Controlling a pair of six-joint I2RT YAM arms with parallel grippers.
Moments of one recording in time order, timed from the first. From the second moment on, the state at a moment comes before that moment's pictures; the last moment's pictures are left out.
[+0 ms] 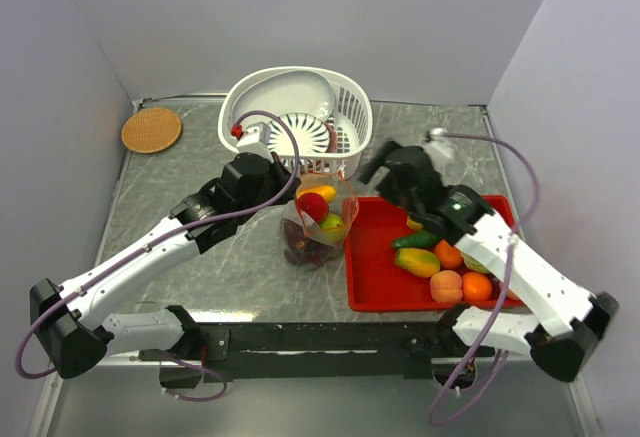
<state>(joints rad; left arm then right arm) -0.80 1.16 1.09 -0.32 -0.28 -0.75 0.70 1.12 1.20 -0.73 0.49 1.04</state>
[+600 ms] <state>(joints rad) -0.80 1.15 1.09 -0.32 -0.27 -0.73 0.21 1.19 0.94 -0.93 0.52 1.16</state>
